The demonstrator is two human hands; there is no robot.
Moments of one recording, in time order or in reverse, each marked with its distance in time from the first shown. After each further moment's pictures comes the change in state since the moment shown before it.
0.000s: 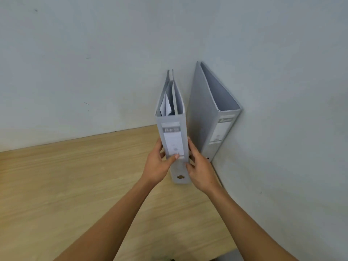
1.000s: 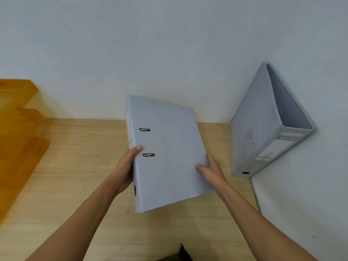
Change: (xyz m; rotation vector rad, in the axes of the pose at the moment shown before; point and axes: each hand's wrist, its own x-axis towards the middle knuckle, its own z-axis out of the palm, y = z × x) left_hand -0.062 -0.028 -0.159 -0.559 0.279 -0.500; right_hand 0.059 0.025 0.074 0.185 -0.248 0.361
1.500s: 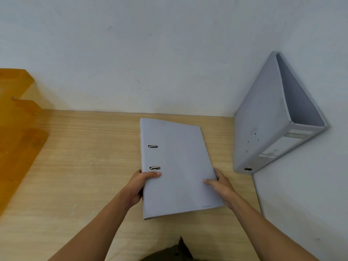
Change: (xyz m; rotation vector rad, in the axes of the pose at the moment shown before) left_hand 0.011 -0.077 0.003 0.090 0.039 -0.254; right_hand 0.004 0.072 -0.017 0.025 -0.073 0.279
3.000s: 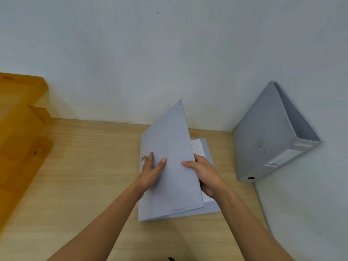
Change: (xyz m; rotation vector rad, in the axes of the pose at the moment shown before) left_hand -0.006 0.053 -0.039 0.382 0.046 0.281; right_hand -0.108 -0.153 0.106 0.289 -0.261 -0.248
